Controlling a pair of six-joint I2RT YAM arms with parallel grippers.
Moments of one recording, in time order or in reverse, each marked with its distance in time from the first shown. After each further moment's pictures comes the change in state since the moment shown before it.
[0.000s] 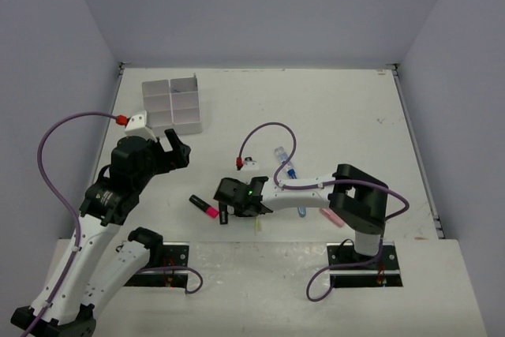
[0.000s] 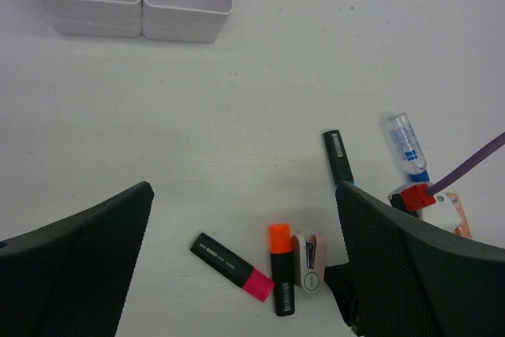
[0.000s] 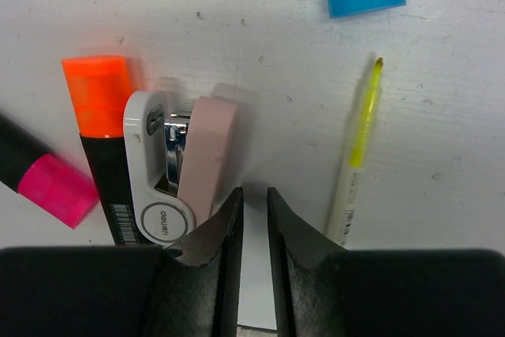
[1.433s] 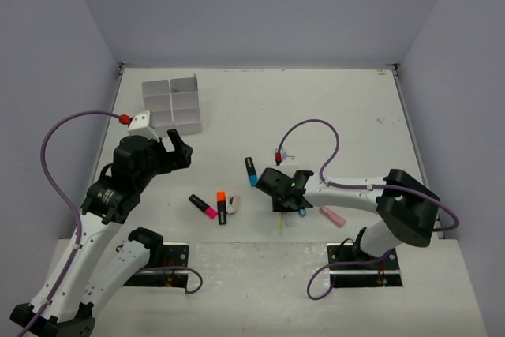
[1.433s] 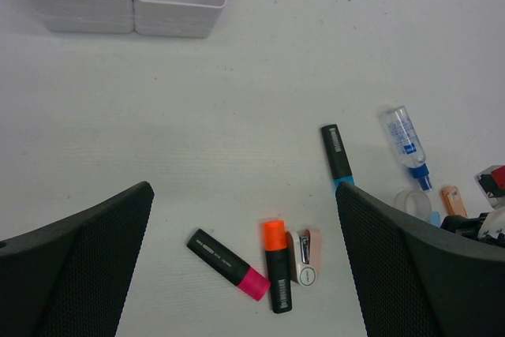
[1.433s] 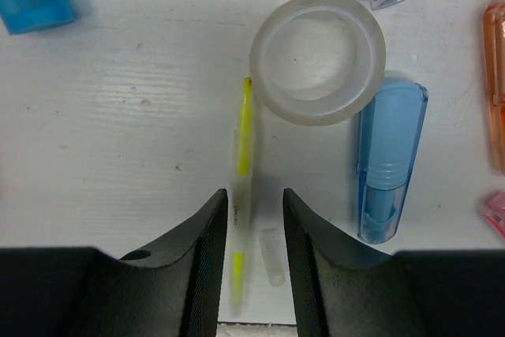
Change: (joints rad) left arm -0.014 0.010 -0.002 0.004 0.008 0.003; right arm -0.187 -0.327 -0.337 -0.035 -0.038 -0.151
